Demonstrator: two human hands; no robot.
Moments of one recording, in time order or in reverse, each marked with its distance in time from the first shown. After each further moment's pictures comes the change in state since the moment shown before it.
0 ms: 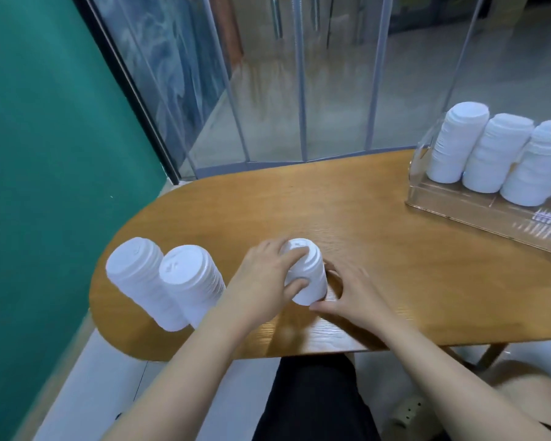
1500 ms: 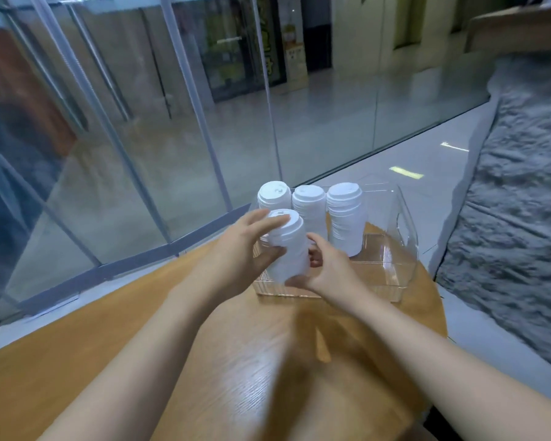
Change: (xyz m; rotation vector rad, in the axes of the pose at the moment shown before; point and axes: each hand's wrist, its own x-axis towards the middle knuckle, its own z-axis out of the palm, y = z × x) left_hand 0.311 0.179 -0.021 -0.367 0.027 0.538; right_hand 0.052 0.124 -0.257 0.266 0.575 0.219
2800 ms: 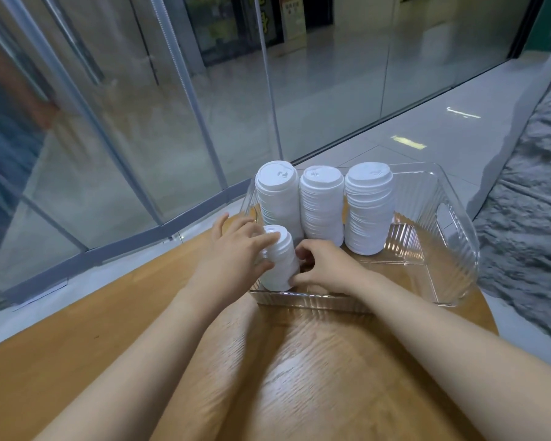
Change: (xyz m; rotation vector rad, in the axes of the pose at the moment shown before) left_hand 0.054 -0.107 0.059 0.496 -0.070 0.062; right_hand 0.092 0.075 0.031 -0.329 -0.303 0.171
